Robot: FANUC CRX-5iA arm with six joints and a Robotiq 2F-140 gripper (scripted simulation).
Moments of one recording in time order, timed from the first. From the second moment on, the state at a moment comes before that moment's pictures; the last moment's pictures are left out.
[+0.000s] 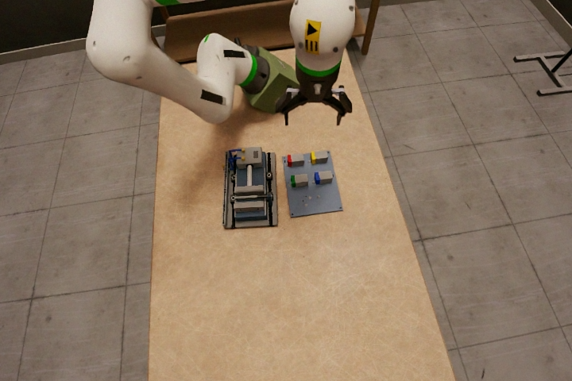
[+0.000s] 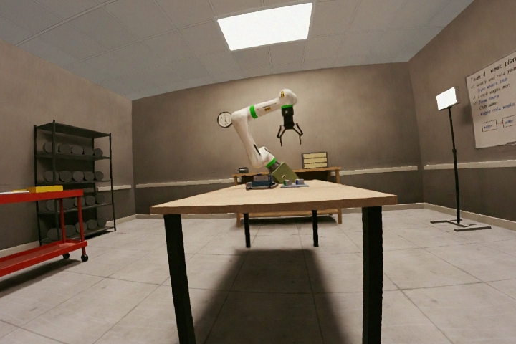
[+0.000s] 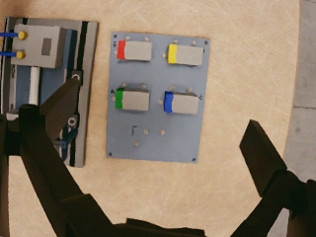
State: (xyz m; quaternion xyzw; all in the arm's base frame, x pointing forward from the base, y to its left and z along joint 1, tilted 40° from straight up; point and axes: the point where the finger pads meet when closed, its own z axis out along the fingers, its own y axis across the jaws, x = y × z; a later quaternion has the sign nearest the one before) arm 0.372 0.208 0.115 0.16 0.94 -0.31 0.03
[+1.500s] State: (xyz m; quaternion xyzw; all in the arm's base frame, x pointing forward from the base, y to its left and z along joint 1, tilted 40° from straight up) arm 0.372 0.207 0.115 -0.08 0.94 -0.33 -0.03
